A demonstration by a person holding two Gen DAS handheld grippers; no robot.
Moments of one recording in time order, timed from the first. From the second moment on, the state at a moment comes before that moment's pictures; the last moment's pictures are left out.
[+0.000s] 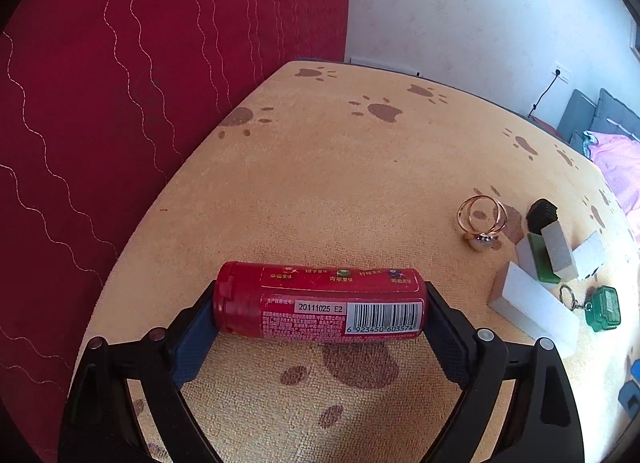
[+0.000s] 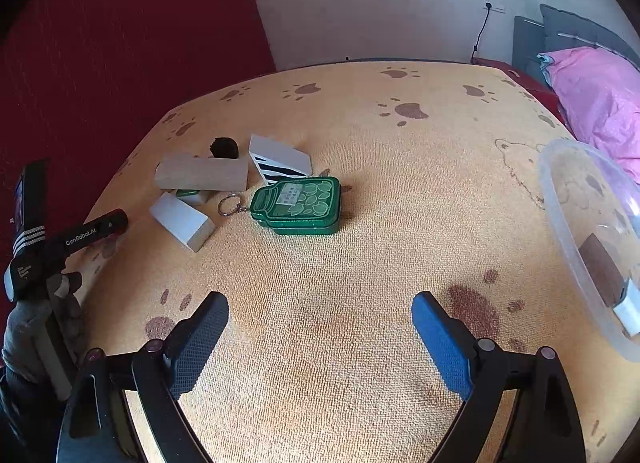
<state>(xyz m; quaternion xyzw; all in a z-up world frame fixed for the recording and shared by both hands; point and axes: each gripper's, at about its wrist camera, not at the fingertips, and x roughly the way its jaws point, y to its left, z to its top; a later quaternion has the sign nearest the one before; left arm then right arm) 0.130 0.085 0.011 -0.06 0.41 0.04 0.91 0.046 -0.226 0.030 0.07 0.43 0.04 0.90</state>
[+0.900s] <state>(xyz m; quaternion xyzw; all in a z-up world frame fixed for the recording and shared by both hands) 0.106 0.073 0.023 -0.05 0.36 0.02 0.93 0.127 -0.194 0.016 0.03 0.46 0.01 0.89</state>
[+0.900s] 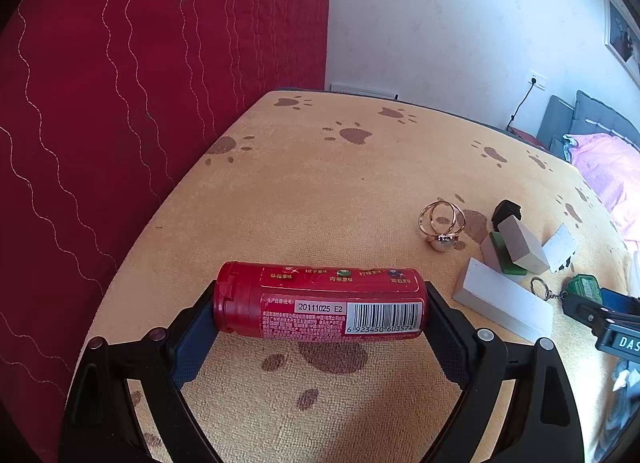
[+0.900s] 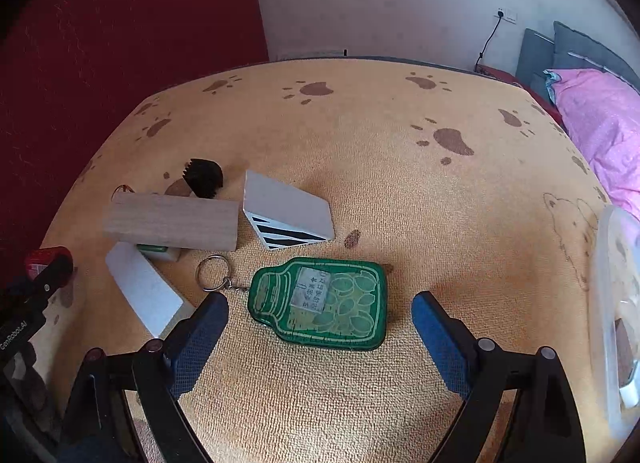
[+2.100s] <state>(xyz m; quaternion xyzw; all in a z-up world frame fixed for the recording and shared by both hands) 0.103 0.066 0.024 -0.04 0.37 0.01 0.93 0.067 -0.234 0.040 0.08 0.42 0.00 0.90</state>
